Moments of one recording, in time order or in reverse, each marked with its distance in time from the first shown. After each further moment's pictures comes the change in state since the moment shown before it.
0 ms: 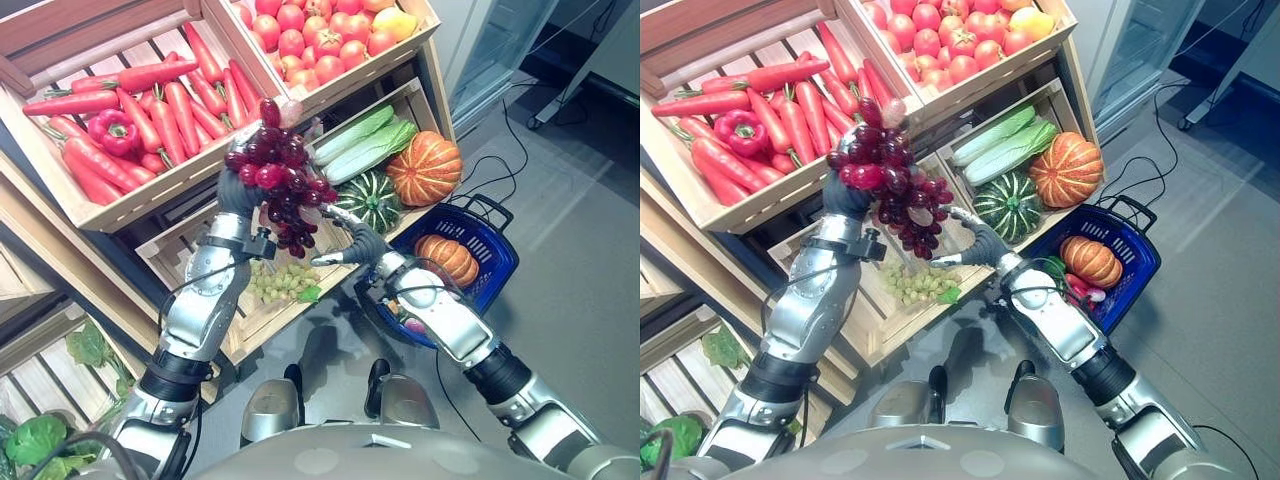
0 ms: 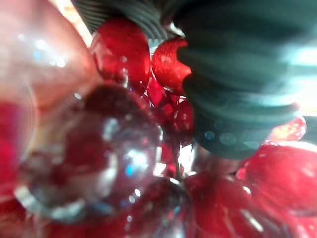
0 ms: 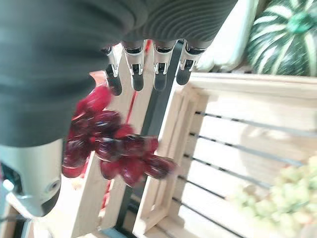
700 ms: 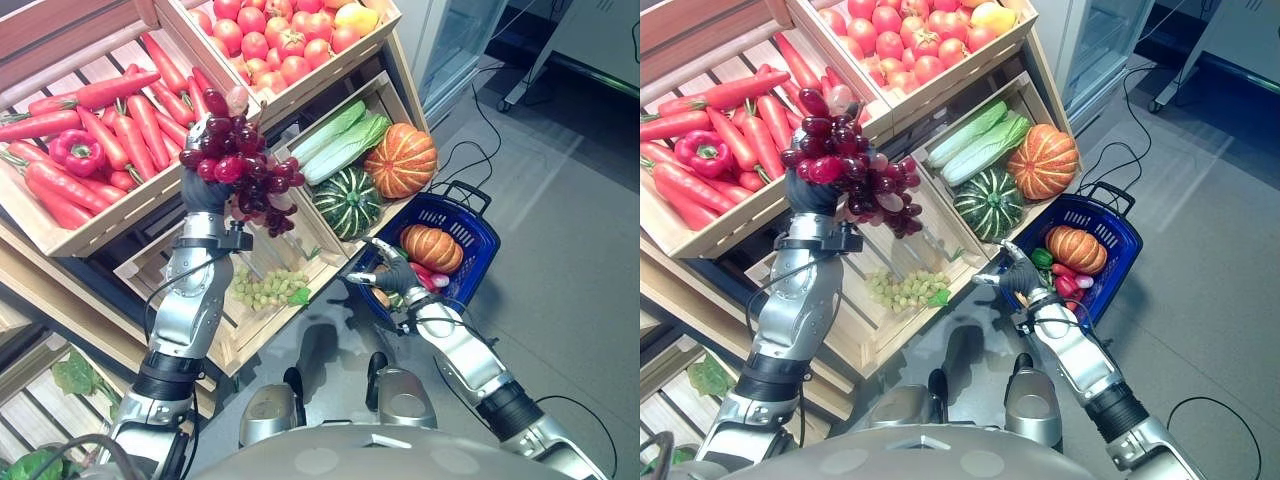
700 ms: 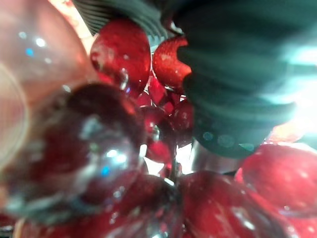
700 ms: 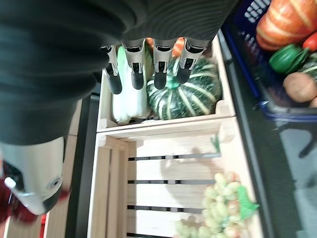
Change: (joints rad) left arm -0.001 -0.008 0.023 0.033 -0.030 -0.099 0.018; right arm 0.129 0.067 -0.022 0.141 0.047 -0.012 -0.160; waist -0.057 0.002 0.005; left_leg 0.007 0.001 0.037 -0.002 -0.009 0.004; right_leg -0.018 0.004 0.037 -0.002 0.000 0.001
